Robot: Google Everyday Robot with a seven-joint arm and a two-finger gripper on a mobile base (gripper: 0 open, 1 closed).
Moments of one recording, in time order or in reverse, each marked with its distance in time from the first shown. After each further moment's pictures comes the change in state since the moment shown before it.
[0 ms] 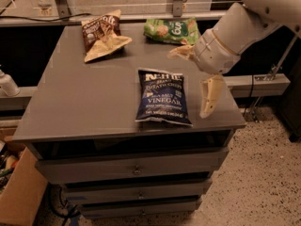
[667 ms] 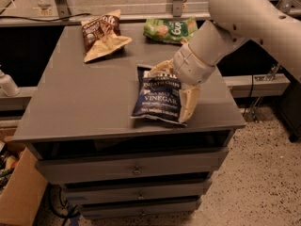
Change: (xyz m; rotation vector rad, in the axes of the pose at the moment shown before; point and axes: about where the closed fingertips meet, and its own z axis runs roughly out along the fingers) arm -0.020 -0.009 0.055 -0.055 -0.054 -0.124
